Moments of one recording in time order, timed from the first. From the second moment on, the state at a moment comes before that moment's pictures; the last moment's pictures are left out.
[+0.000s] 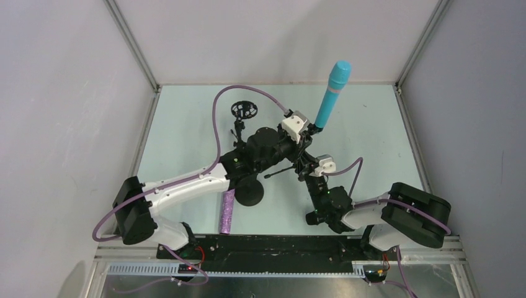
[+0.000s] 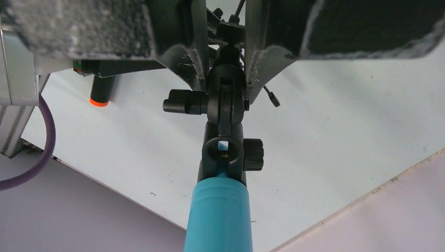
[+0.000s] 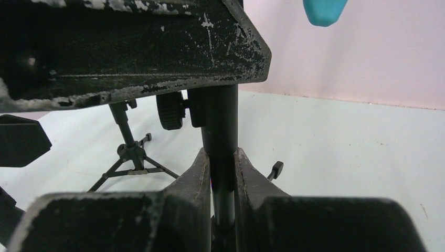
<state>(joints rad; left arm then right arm) -1.04 1.42 1.15 0.12 -0.14 -0.07 1.06 1.42 0.25 1.54 0.74 -0.17</state>
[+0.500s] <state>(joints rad) -0.98 1.42 1.15 0.18 0.15 -0.02 0.92 1.09 0.15 1.29 0.43 -0.11</state>
